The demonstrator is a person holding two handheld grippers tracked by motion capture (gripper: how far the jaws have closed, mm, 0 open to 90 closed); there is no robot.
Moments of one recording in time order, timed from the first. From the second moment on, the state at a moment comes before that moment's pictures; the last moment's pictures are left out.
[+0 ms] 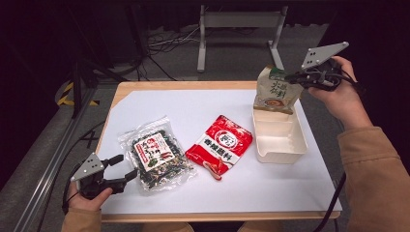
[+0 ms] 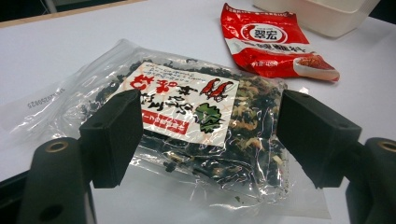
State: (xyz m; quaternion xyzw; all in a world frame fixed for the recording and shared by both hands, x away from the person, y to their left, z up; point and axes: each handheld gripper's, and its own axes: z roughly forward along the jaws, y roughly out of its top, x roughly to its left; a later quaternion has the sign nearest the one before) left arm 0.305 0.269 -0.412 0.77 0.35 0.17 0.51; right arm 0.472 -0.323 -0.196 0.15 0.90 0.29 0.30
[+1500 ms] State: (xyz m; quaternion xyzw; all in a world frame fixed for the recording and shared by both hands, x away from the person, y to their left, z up) left arm 0.307 0.269 -0.413 0.77 0.35 0.17 0.51; right arm 0.530 -0.345 -0.247 0.17 0.89 0.29 0.31
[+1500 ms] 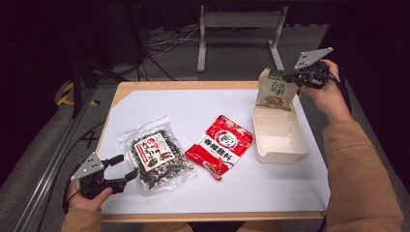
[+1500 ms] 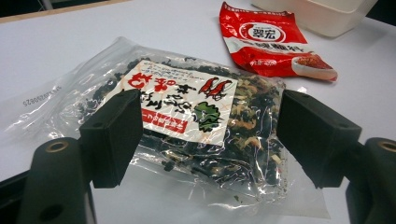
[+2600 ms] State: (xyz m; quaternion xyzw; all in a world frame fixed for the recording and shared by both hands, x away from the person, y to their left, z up) left arm 0.307 0.269 -0.413 0.77 0.35 0.17 0.51; right arm 0.538 -0.345 -0.285 0.20 0.90 0.28 0.26
